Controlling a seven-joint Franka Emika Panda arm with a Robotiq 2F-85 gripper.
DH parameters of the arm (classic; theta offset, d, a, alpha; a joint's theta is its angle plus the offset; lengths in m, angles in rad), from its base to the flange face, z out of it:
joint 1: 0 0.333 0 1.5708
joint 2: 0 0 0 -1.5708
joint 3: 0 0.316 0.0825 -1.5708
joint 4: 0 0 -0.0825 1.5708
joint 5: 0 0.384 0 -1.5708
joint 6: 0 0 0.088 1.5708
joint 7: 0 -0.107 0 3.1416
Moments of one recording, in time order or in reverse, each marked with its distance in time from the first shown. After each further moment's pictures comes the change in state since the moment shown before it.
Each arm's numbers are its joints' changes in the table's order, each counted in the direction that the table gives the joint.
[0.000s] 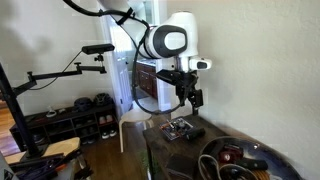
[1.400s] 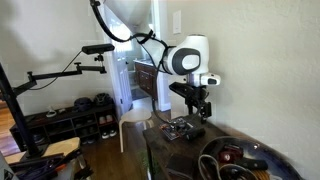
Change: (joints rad) arm 0.007 -0.278 0.010 -0.250 0.020 -0.007 -0.001
